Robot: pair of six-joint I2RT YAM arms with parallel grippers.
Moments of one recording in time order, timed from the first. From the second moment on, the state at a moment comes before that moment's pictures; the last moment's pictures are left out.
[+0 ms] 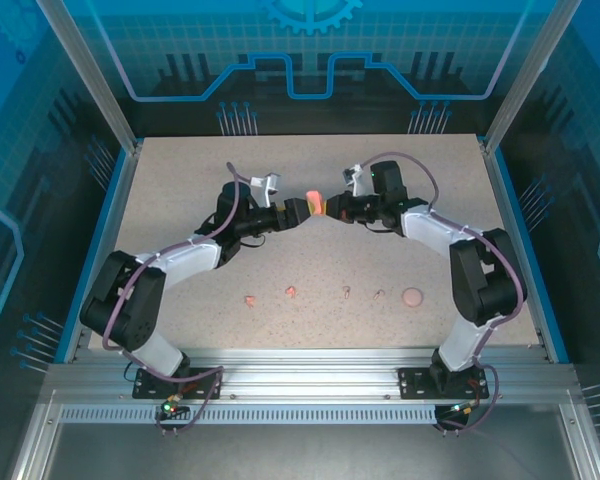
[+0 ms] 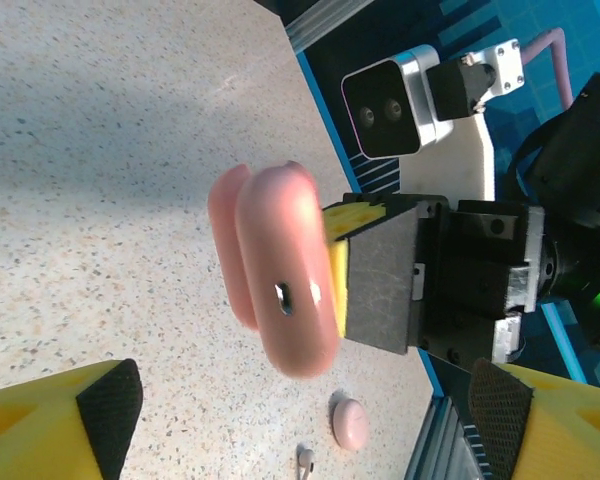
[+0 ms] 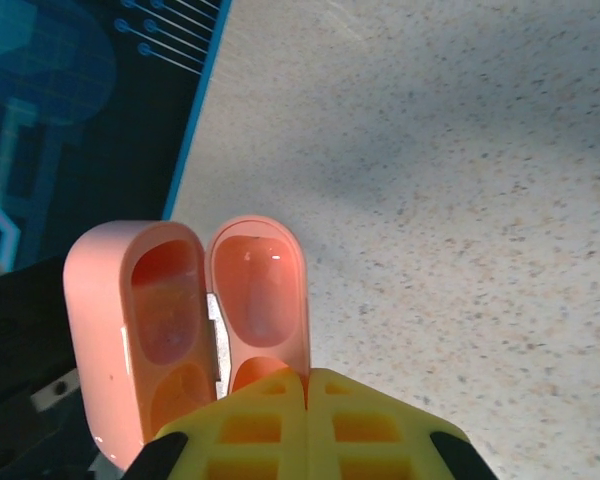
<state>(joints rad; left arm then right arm) -0.38 1.58 0.86 0.40 0.60 -0.79 0.33 1.77 1.16 -0.09 -0.73 0.53</state>
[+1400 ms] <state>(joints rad) -0.26 2.13 1.78 -1.01 0.99 0.08 0.43 1.97 1.66 -0.71 -0.47 -0.23</state>
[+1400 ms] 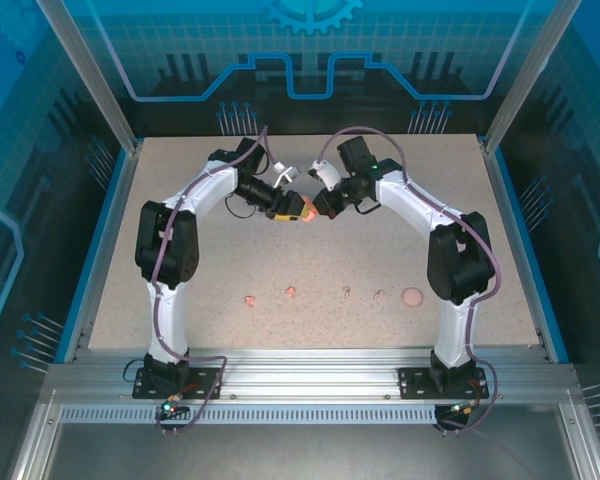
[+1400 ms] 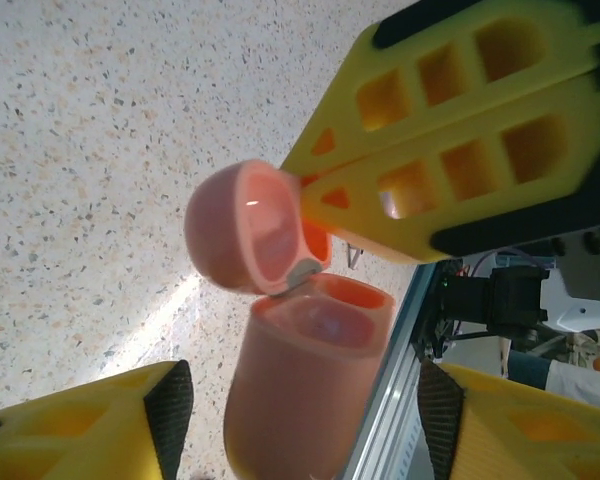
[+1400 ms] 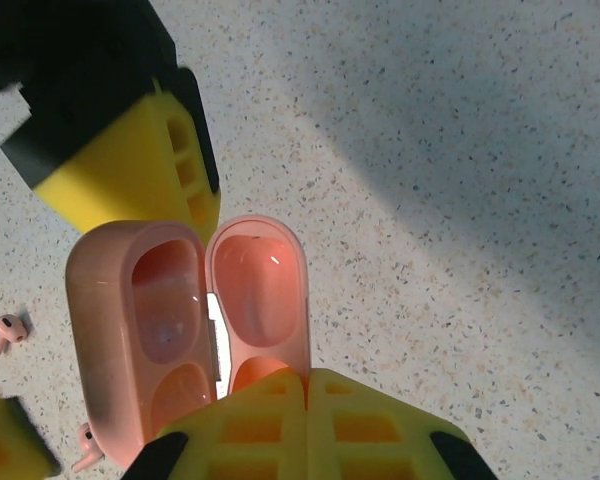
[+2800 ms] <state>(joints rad) -0.26 2.19 1.89 -1.14 1.07 0.16 0.44 1.97 1.67 -0.75 -0.45 -0.27</state>
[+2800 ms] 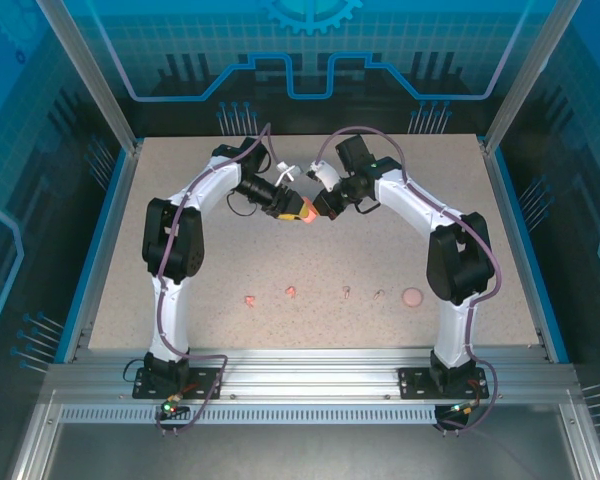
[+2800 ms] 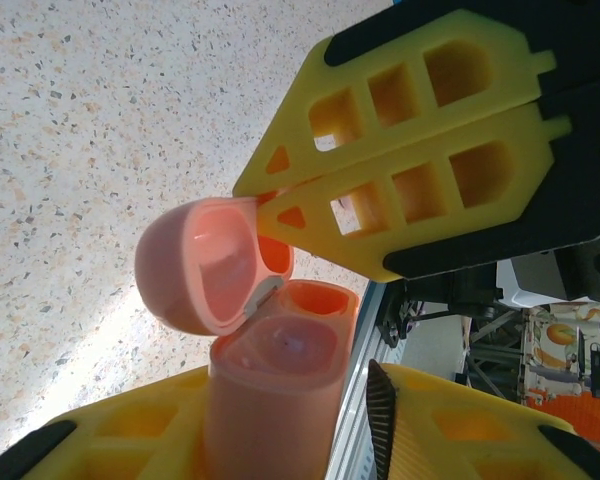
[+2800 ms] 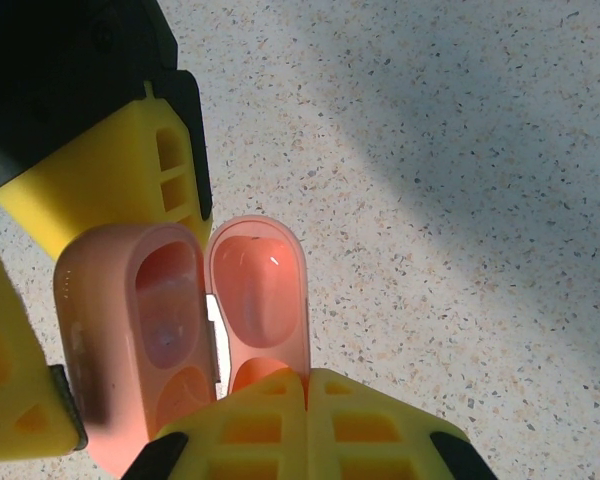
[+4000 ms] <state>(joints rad) -0.26 2.16 1.74 -0.98 1.07 0.10 0.36 1.87 1.72 -0.76 -0.48 -0.15</state>
